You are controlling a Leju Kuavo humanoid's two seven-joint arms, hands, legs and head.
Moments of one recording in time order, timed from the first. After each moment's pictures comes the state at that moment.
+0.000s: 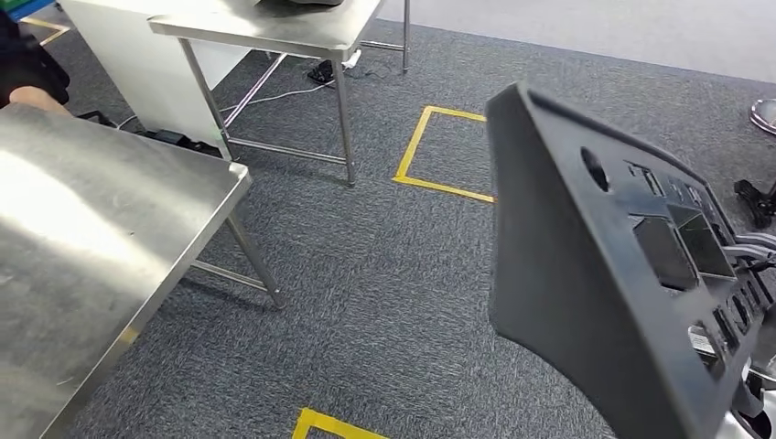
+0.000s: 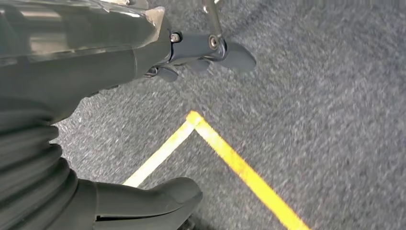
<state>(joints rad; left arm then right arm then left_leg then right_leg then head) -0.05 -0.22 1.33 -0.36 -0.70 0.39 -0.40 0.07 -0.35 -0.14 -1.85 0.45 -0.69 -0.40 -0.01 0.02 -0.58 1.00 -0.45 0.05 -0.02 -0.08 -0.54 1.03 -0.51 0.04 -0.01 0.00</state>
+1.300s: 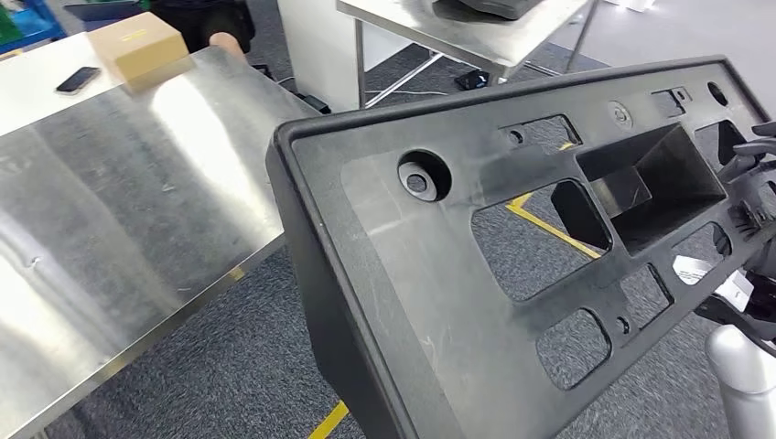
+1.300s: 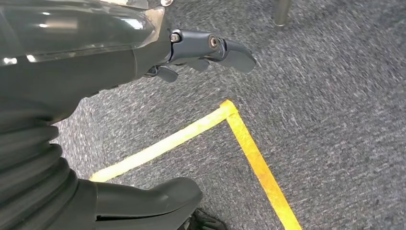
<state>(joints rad) -0.07 -0.18 1.29 -0.27 -0.77 0.34 -0.44 -0.28 -0.51 0.02 -1.89 0.63 -0.60 -0.27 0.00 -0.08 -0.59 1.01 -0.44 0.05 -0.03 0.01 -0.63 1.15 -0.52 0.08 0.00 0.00</state>
